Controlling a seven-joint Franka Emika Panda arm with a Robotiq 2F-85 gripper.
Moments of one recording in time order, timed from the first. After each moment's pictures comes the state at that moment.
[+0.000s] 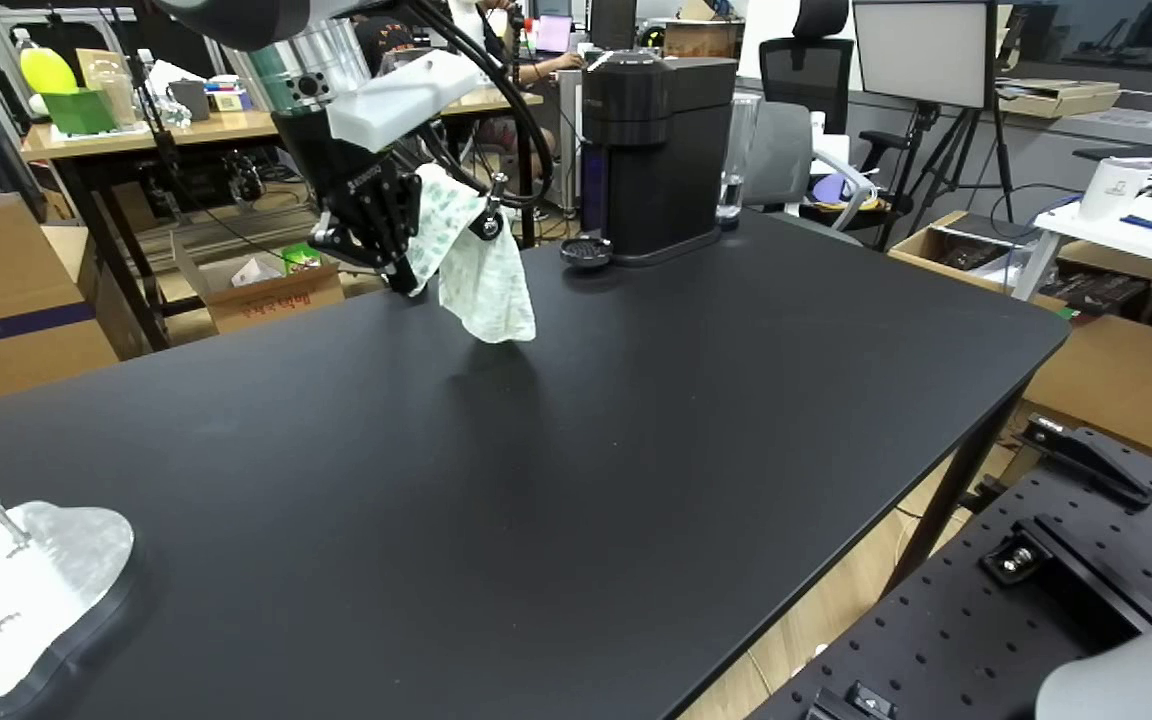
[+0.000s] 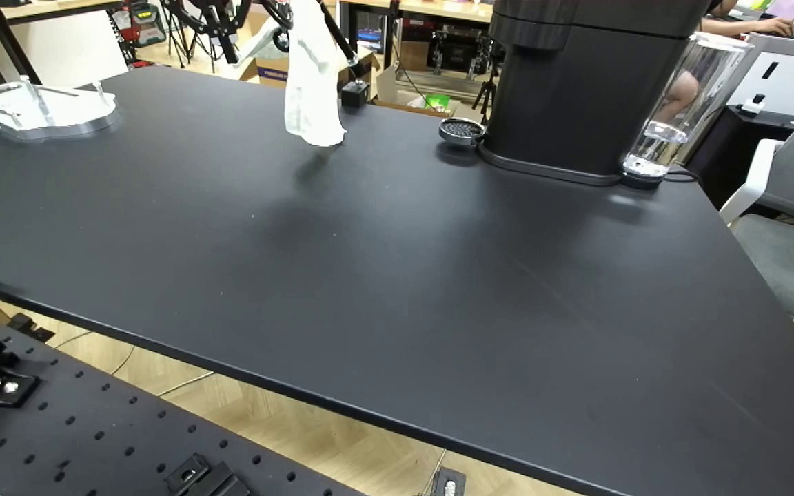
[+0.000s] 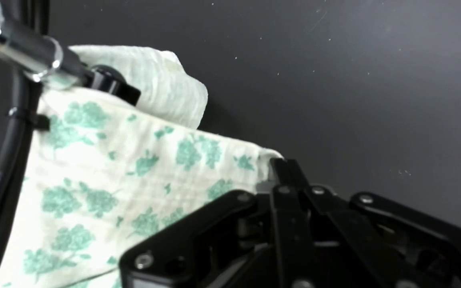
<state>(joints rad) 0.28 0.45 0.14 -1.84 -0.31 2.22 -0.01</state>
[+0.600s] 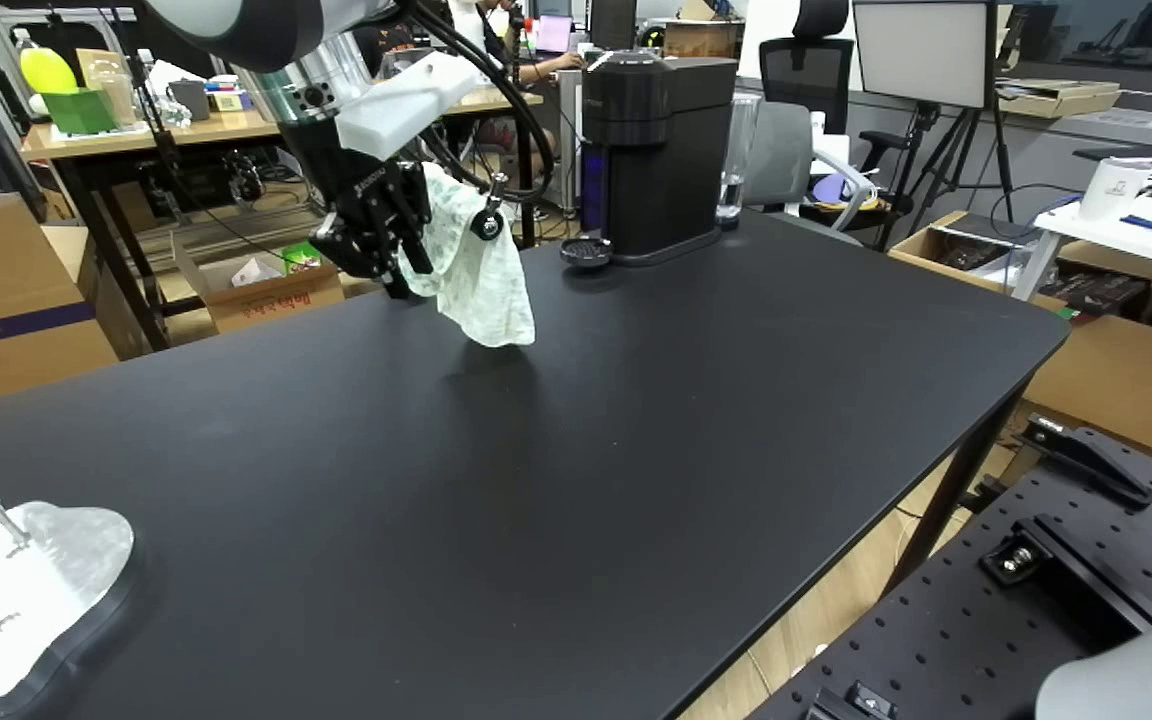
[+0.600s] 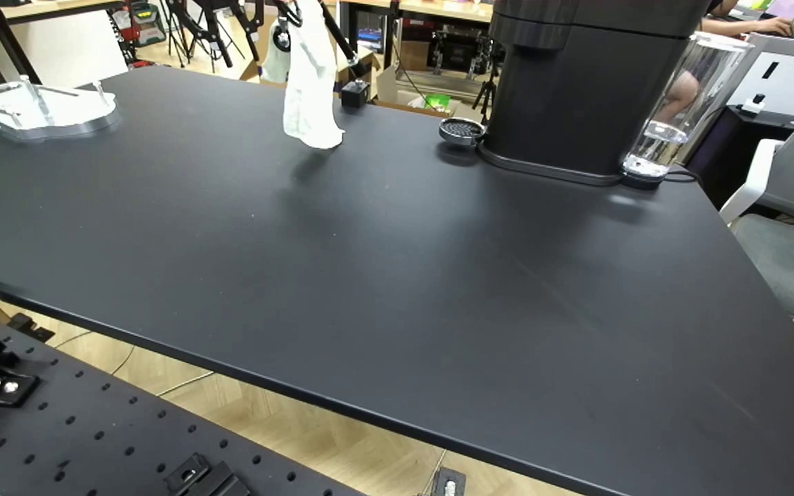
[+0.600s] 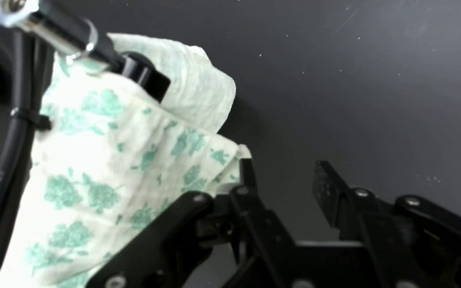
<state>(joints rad) 0.29 0.47 0.12 -1.82 -0.38 2.22 0.00</state>
